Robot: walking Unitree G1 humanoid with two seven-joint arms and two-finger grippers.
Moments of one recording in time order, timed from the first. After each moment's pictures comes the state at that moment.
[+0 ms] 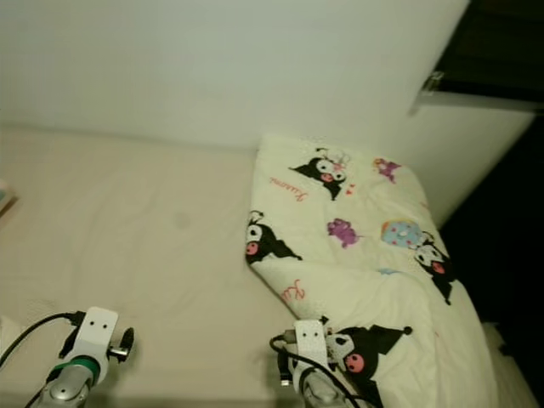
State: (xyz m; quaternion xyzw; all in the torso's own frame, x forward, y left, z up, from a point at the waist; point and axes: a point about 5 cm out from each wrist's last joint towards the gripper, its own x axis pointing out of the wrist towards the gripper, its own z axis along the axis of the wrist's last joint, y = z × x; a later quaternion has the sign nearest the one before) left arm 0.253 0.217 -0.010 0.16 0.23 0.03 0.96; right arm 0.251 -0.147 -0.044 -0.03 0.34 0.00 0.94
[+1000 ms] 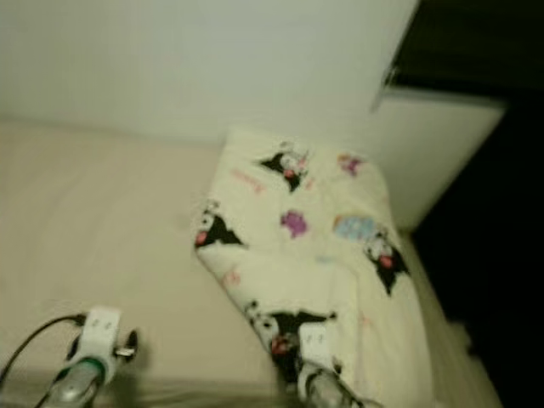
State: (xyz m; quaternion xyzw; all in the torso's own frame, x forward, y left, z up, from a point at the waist) left arm 0.254 0.206 -0.011 0.12 0.25 0.04 0.96; right arm 0.245 -0.158 -0.048 -0.03 0.35 0.00 0.94
